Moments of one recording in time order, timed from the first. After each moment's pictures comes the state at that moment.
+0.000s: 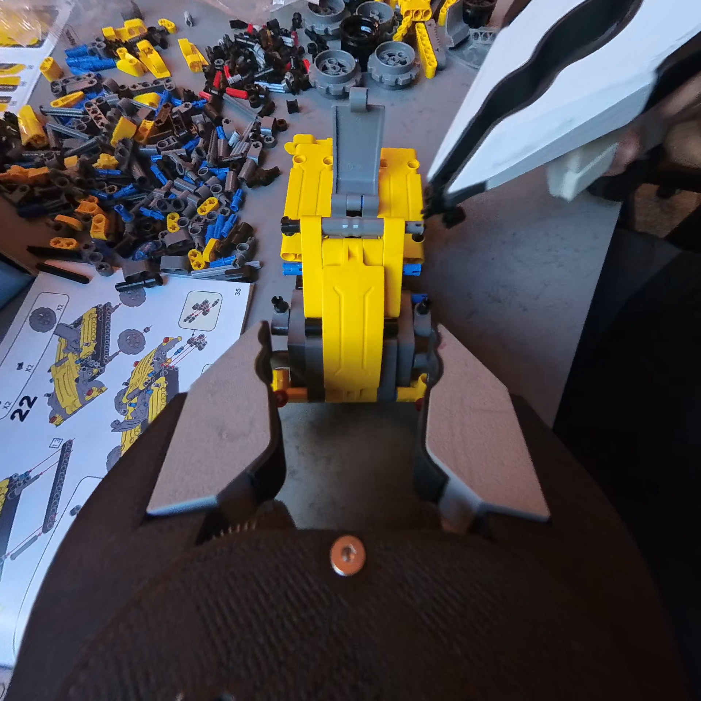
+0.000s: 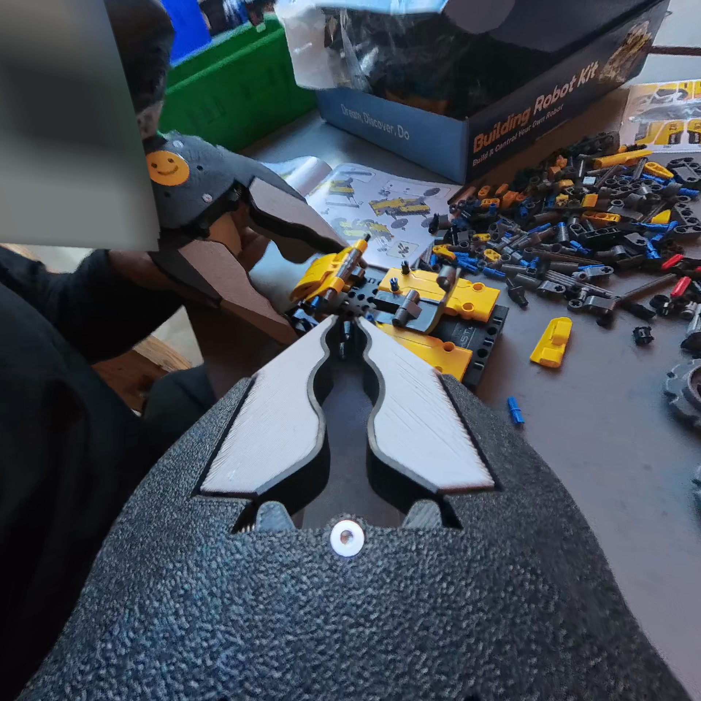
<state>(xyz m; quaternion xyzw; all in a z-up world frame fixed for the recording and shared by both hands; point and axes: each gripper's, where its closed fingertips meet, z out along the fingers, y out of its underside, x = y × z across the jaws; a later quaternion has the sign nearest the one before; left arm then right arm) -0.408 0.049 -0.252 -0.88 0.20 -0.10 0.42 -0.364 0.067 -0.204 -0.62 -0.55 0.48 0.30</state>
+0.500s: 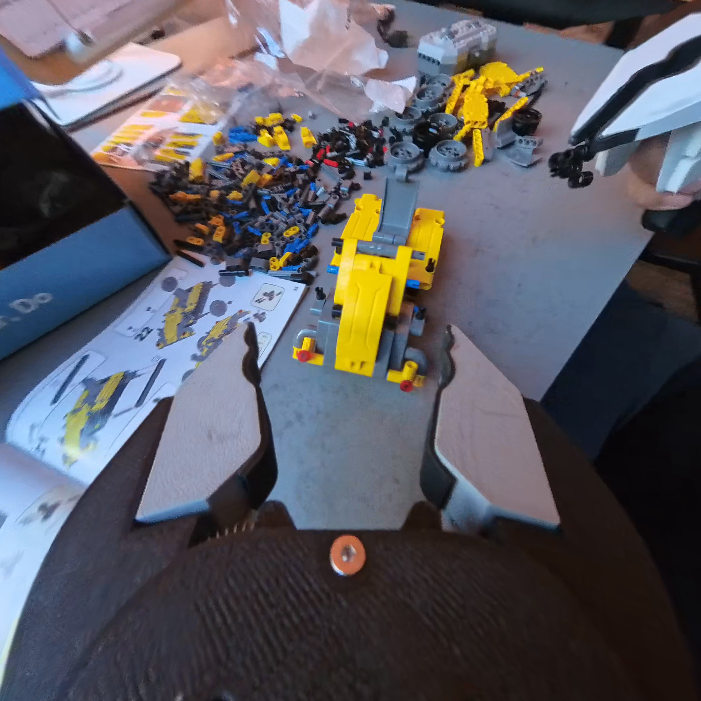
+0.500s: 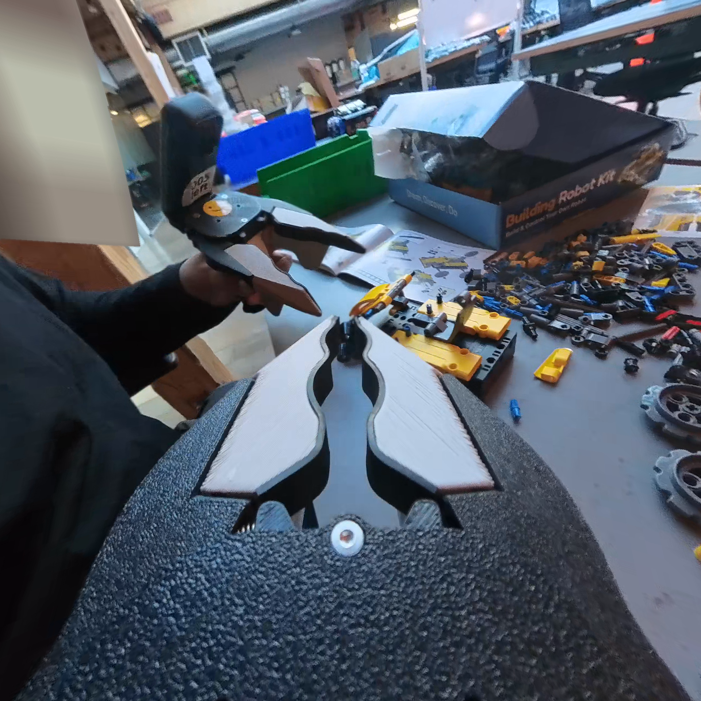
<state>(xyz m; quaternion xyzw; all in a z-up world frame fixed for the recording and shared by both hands) -0.424 0.023 -0.207 -0.86 0.09 -0.03 0.50 -0.309 0.061 -0.158 -0.52 -0.54 0.58 0.31</state>
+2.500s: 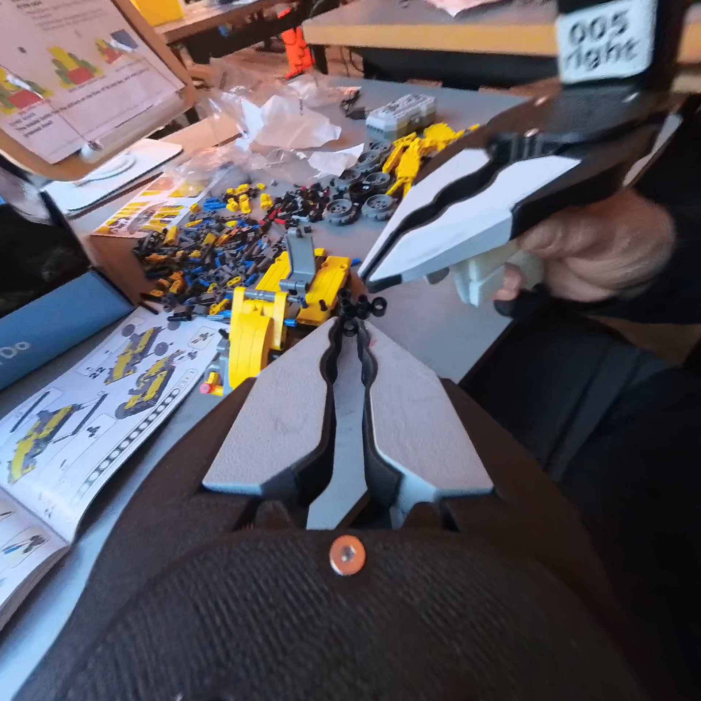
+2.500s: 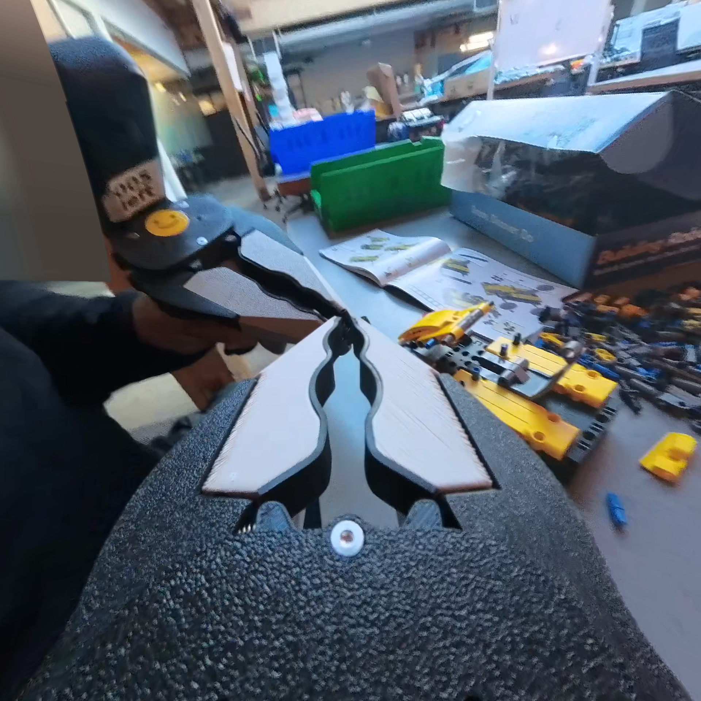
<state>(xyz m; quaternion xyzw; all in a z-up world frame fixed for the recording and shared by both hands) -0.344 0.012 -0.185 -0.83 0.11 0.02 0.55 -0.341 0.010 -0.165 -0.45 -0.59 0.60 0.31</state>
